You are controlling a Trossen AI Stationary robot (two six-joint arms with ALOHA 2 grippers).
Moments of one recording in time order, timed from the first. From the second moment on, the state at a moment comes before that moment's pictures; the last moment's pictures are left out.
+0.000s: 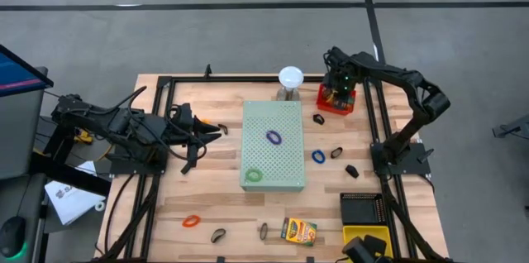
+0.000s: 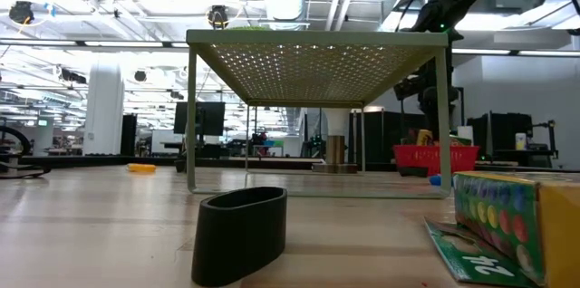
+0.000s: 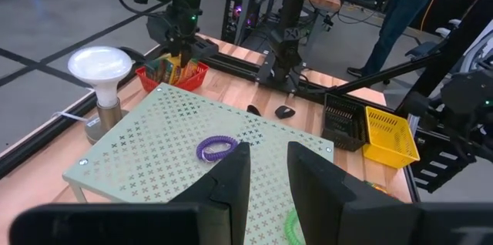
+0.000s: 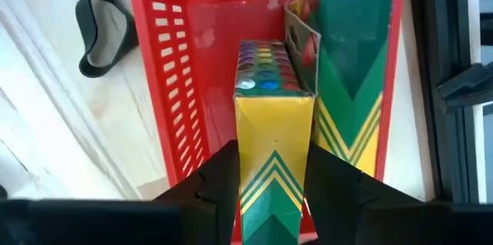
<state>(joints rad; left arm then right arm) -0.34 0.90 1.02 -0.47 -0.55 -0.40 -0.90 1.62 1.14 -0.98 0.06 -0.56</state>
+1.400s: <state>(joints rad) -0.34 0.90 1.02 -0.44 -0.53 -0.37 -0.81 1.42 1.14 -1.03 -0.07 -0.23</state>
